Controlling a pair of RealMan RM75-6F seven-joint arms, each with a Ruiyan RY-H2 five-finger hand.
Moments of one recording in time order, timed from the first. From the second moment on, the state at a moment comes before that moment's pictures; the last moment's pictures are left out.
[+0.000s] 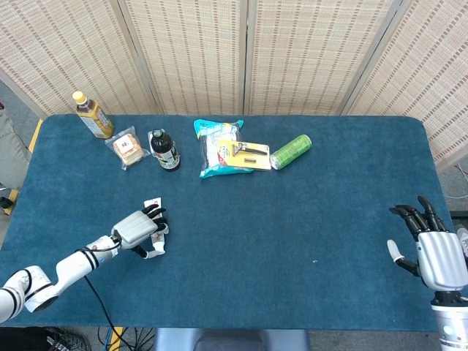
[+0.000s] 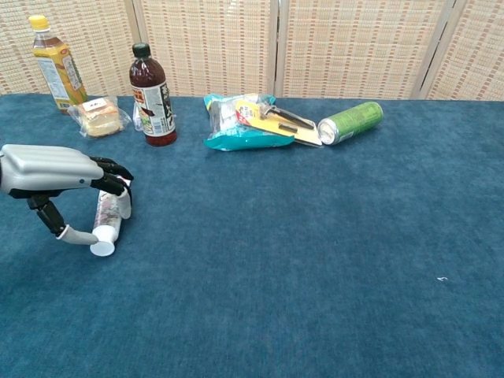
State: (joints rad) left arm -0.81 -1.35 0.10 -1.21 1.74 0.80 -0.26; right arm 0.06 -1.01 0.09 -1.93 -1.50 1.55 -0.16
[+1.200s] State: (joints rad) left arm -0.71 -1.31 0.08 -1.09 1.56 0.88 -0.32; right arm 0.06 -1.02 0.09 -1.93 -1.52 1.53 -0.16
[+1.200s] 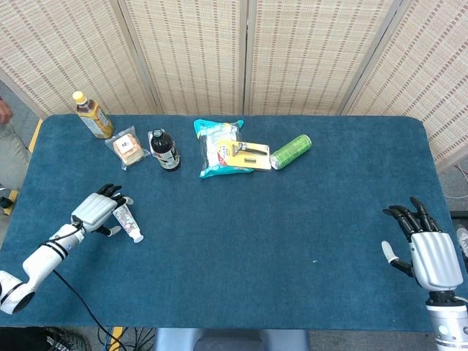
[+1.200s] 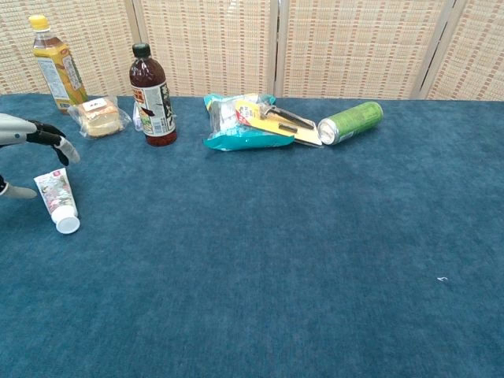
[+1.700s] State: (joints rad) left arm -0.65 -1.45 0.13 -0.93 1.70 1.06 -0.46; right arm 0.05 -1.01 0.07 -1.93 -1.53 1.54 -0.15
